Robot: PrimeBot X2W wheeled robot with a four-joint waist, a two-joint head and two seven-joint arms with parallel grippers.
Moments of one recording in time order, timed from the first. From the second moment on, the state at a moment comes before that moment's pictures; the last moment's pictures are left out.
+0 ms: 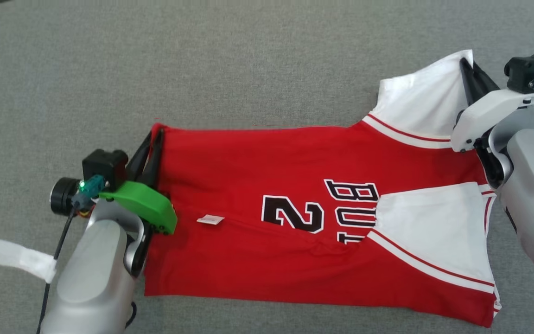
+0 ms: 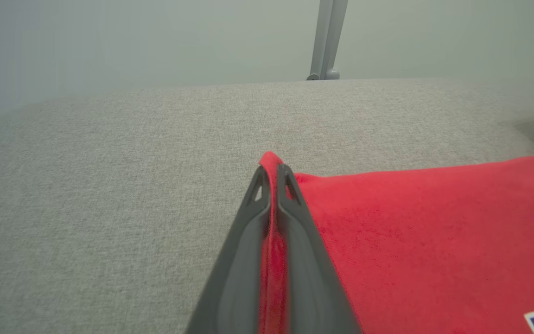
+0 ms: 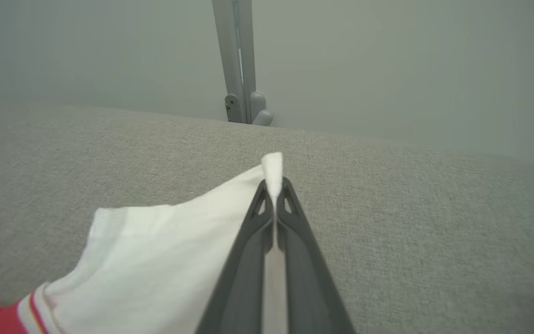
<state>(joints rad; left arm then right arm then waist) -0.61 0.15 -0.32 0.71 -0.34 -0.13 -0.26 -0.94 -0.33 0.40 1.04 0.47 0.13 -0.26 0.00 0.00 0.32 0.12</state>
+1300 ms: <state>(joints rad) -0.07 0.10 -0.07 0.57 -0.23 -0.13 -0.26 -0.11 -0.17 0.14 0.54 0.44 0.13 -0.26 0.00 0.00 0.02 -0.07</state>
